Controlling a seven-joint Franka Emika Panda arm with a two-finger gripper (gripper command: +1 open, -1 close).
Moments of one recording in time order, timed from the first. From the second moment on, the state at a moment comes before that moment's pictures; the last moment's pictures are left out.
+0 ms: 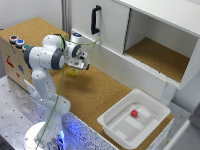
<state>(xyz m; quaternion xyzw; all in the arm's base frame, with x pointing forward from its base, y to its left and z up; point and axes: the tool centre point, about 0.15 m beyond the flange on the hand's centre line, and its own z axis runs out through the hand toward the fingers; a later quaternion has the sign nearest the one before) 0.395 0.188 0.232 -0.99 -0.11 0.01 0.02</state>
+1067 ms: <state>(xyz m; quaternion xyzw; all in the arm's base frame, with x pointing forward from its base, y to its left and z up) 0.413 0.172 0.208 -1.00 0.07 0.00 0.00</state>
